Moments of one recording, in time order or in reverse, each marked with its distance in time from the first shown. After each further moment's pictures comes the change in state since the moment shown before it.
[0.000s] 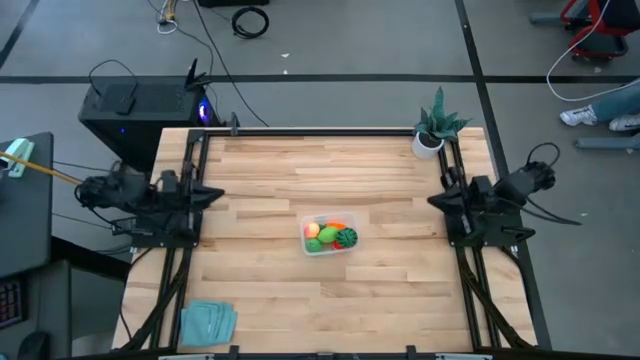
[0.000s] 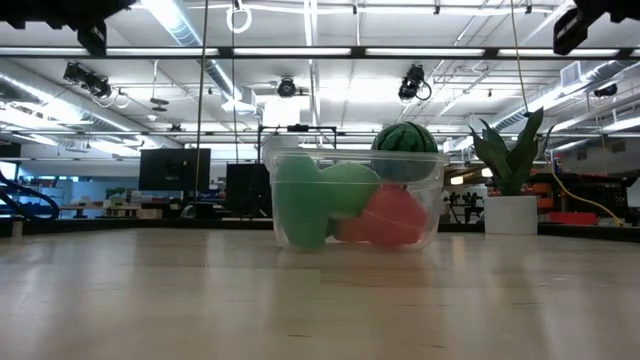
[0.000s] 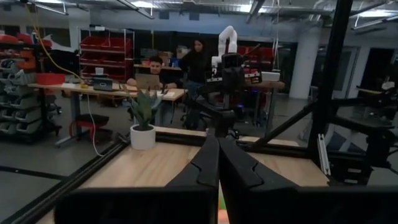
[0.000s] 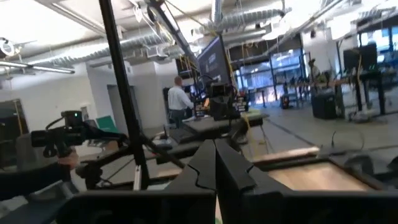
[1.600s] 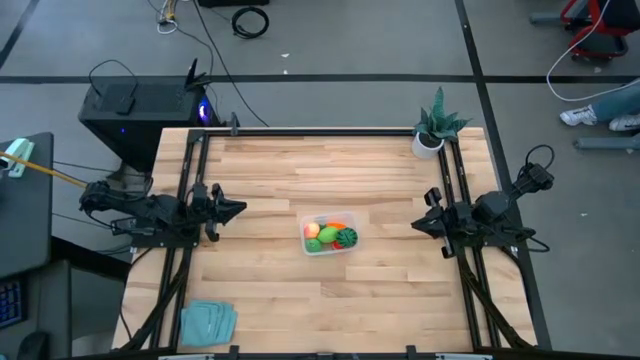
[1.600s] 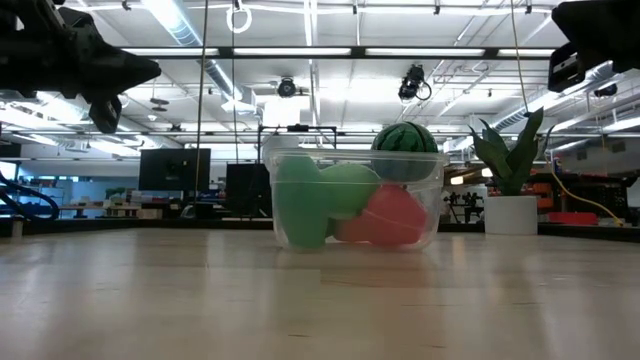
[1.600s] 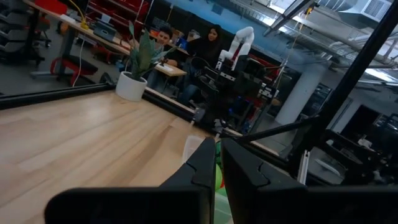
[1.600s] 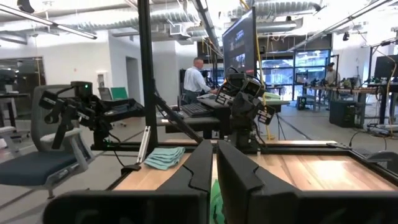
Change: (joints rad) left arm 0.048 0.008 -0.364 0.323 0.000 -0.404; right arm -0.001 0.001 -0.283 0.213 -0.106 -0.111
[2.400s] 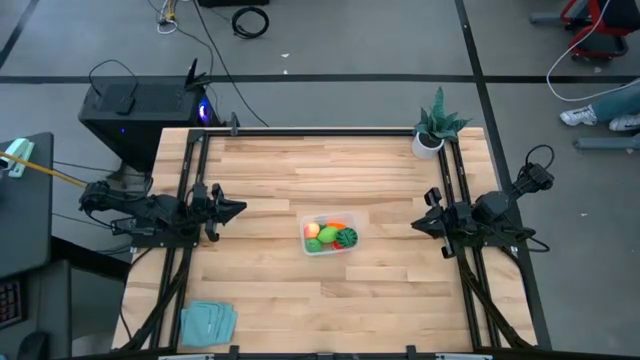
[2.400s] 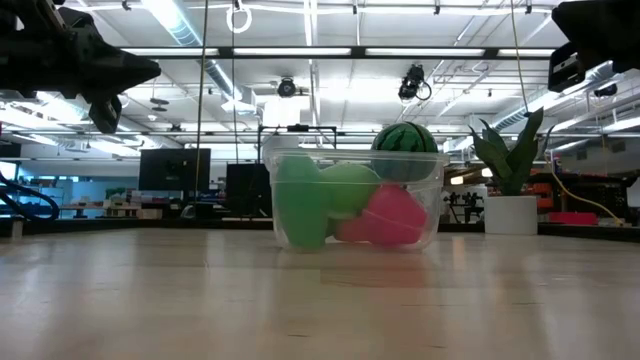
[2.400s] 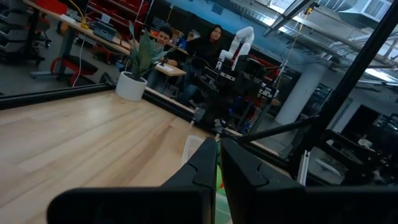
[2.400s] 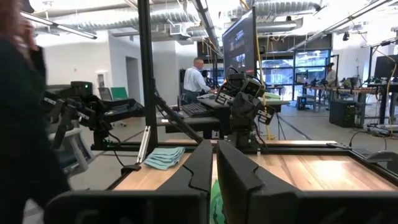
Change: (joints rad) left arm 0.000 0.000 0.000 0.000 0.000 0.001; right arm 0.000 0.000 0.001 -0.001 0.000 0.000
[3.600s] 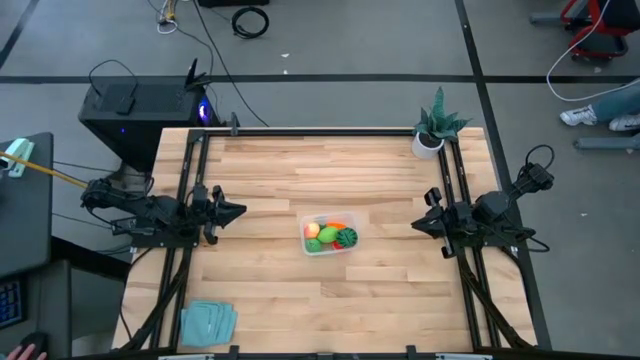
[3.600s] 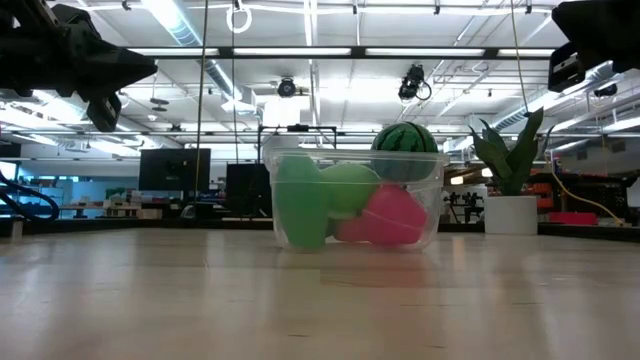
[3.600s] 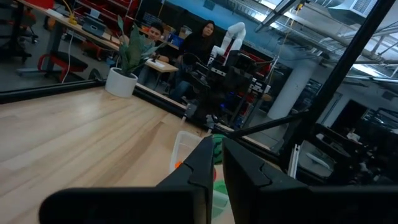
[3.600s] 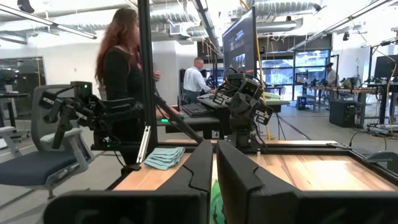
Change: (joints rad) left arm -0.042 0.000 0.000 0.000 0.000 0.000; right arm 0.000 0.000 0.000 0.000 0.000 0.000
